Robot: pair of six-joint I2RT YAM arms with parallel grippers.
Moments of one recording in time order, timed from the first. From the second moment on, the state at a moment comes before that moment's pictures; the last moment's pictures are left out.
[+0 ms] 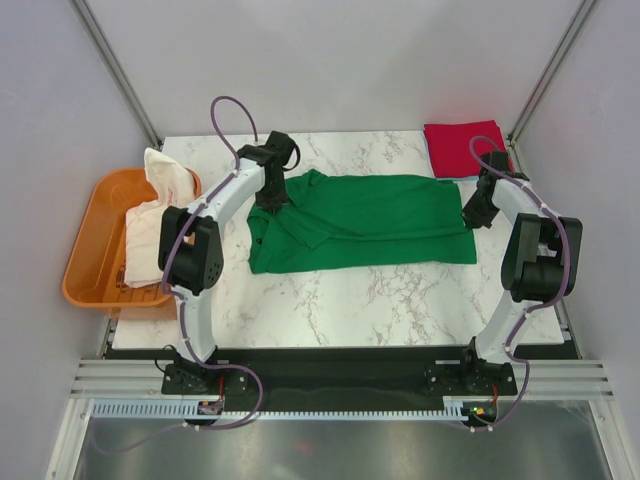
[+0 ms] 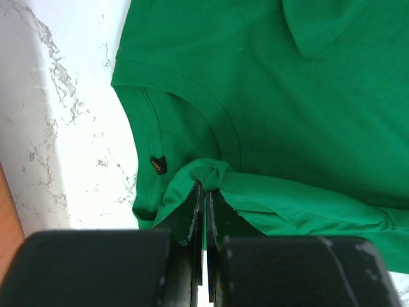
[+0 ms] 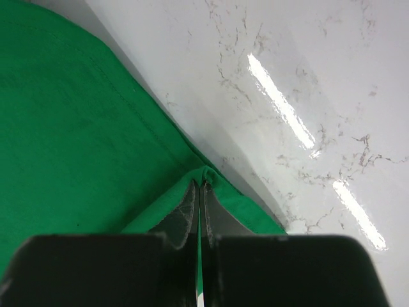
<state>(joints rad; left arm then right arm) -0.39 2.02 1.78 -0.98 -0.26 -0.48 -0.15 1.87 1.34 -0.66 0.16 0.54</state>
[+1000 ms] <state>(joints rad) -0.47 1.85 1.66 -1.01 -0.20 -0.41 -0.17 1.73 1.27 -0.81 0.21 0.66</state>
